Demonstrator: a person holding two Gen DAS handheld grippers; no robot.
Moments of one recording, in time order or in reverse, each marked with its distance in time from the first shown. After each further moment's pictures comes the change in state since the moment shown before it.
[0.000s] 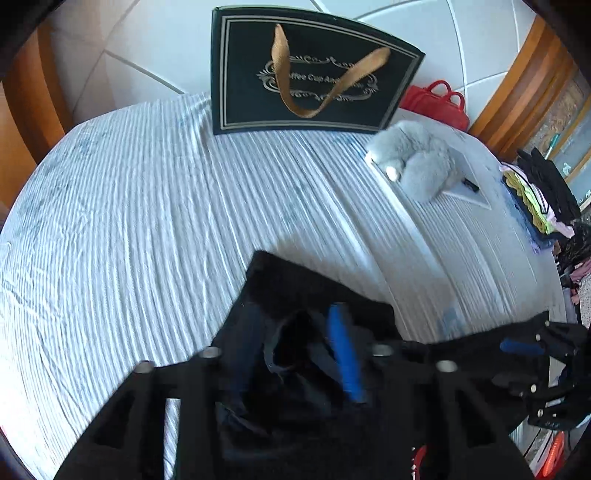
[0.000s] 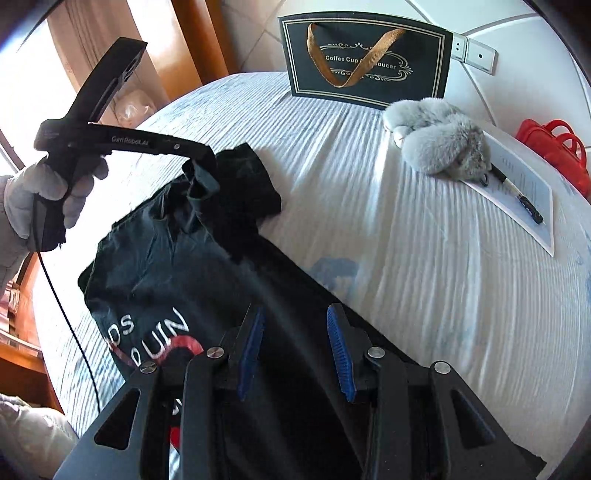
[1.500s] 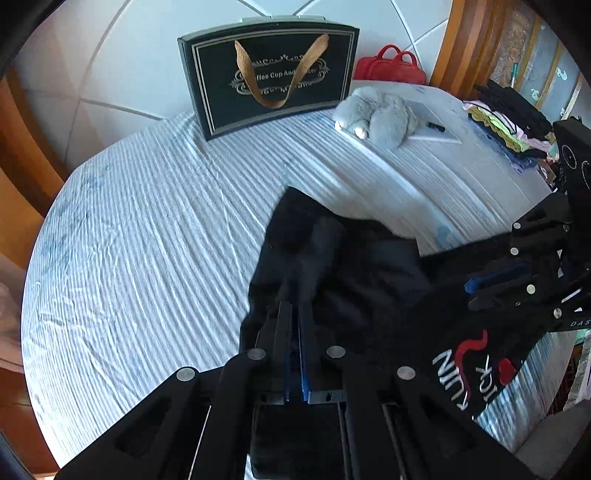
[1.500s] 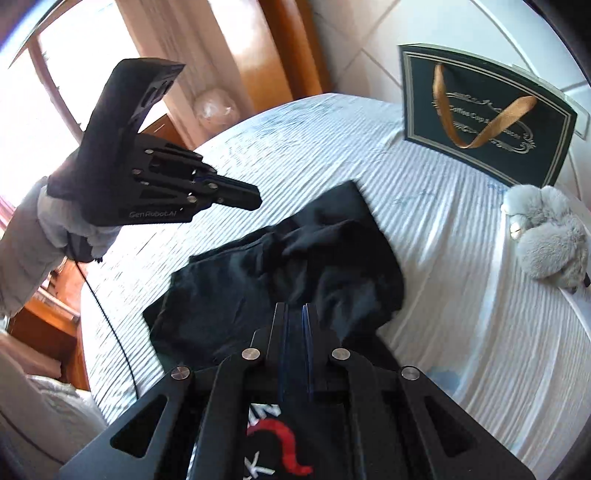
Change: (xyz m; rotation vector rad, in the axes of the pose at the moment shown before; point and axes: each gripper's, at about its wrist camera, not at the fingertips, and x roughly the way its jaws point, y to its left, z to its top) left arm -0.043 -0.003 -0.074 0.247 0.049 0.043; right arm 0.018 0.080 0.038 -0.222 -0.013 0.281
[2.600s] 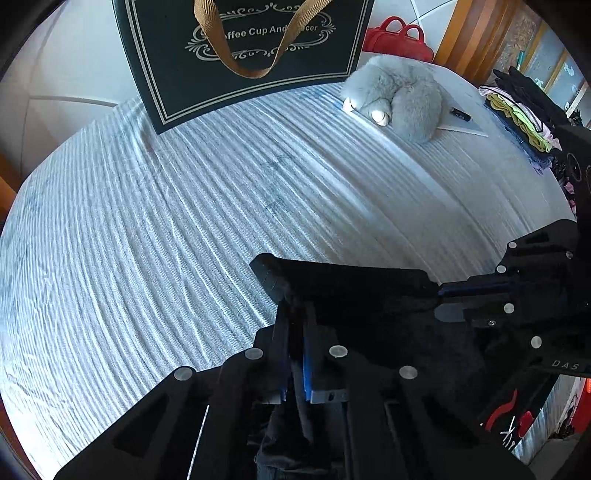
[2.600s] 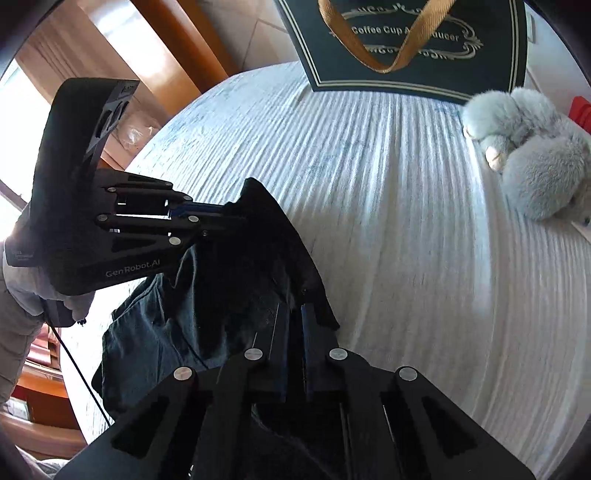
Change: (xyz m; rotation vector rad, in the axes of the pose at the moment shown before) left arm 0.094 0.007 0.080 0.030 0.046 -0.051; right arm 0.058 -0.093 0.026 0.308 -0.013 -0.115
